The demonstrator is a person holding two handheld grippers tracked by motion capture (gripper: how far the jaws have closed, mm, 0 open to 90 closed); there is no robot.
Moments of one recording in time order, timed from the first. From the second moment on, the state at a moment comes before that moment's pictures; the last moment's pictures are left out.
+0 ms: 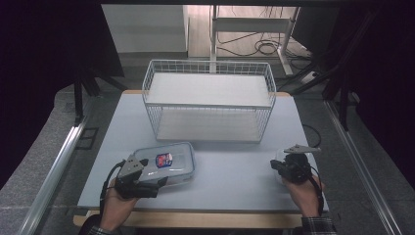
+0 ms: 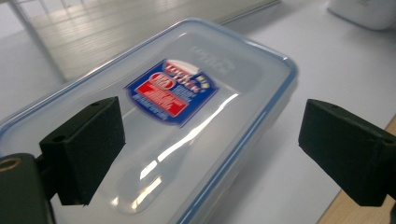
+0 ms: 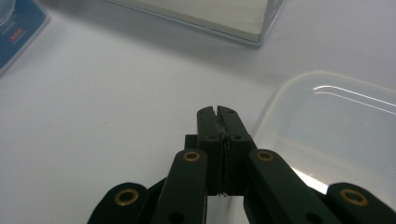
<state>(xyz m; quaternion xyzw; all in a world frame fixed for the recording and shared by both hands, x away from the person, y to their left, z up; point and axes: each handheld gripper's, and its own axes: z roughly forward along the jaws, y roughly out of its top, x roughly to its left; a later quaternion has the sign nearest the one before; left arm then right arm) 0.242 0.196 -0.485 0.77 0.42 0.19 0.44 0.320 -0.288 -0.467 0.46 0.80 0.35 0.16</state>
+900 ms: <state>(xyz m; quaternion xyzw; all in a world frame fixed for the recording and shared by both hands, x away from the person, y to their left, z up) 0.283 0.273 -0.521 0.76 0.52 0.18 0.35 0.314 -0.242 -0.470 0.40 0.82 0.38 0.13</state>
